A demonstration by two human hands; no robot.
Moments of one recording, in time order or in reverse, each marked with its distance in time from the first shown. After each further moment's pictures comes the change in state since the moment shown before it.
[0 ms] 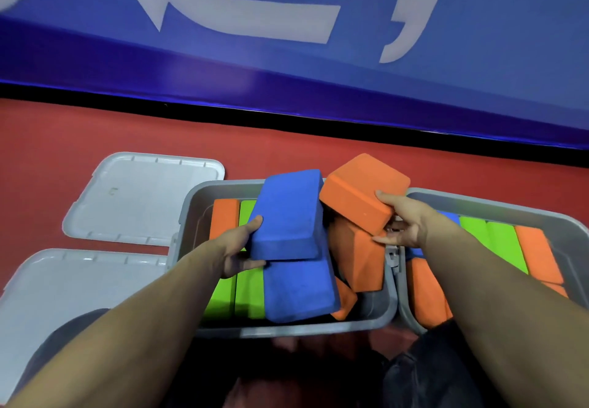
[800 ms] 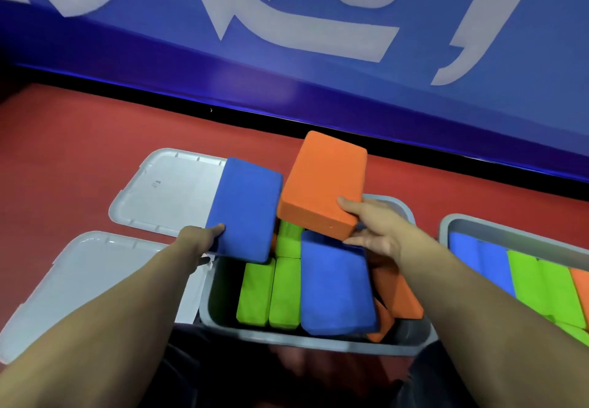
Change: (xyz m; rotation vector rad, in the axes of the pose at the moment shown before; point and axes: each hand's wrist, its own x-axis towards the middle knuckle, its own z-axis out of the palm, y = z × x) left_hand 0.002 0.004 -0.150 0.079 0.497 0.141; right_hand -0.013 0.014 0.142 -0.125 -0.314 -0.212
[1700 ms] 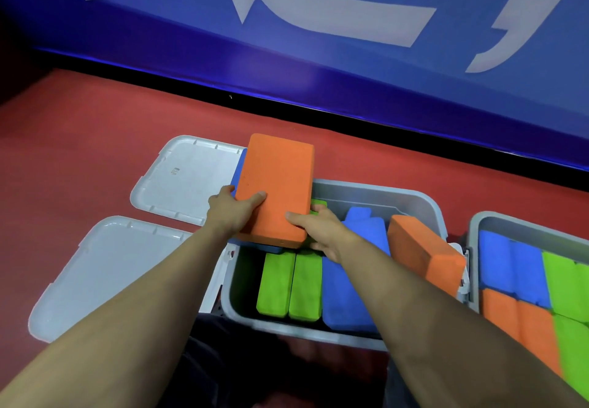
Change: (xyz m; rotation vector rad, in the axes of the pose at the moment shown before) left_hand -0.016 0.032 0.006 0.200 0.064 0.337; right_hand 0.038 0.054 0.121 -0.190 -0.087 -0.004
